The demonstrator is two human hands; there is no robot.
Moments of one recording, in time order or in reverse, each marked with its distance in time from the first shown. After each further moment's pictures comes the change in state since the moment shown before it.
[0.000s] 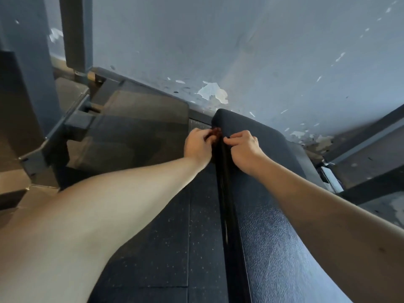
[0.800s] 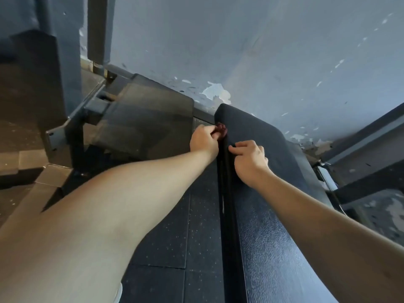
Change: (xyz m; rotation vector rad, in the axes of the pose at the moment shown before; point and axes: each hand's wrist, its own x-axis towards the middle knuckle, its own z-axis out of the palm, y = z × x) left_hand -0.043 0.016 -0.003 -0.017 0.051 -0.050; right_hand -0.087 0.005 0.001 -0.046 0.083 0.013
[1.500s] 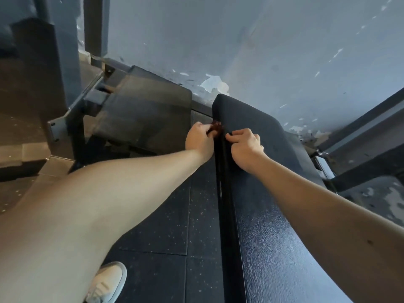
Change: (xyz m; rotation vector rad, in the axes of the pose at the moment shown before) left_hand -0.027 -0.005 -0.006 0.067 -0.034 0.029; right_hand -0.009 -0.004 -0.006 0.001 -0.053 0.036
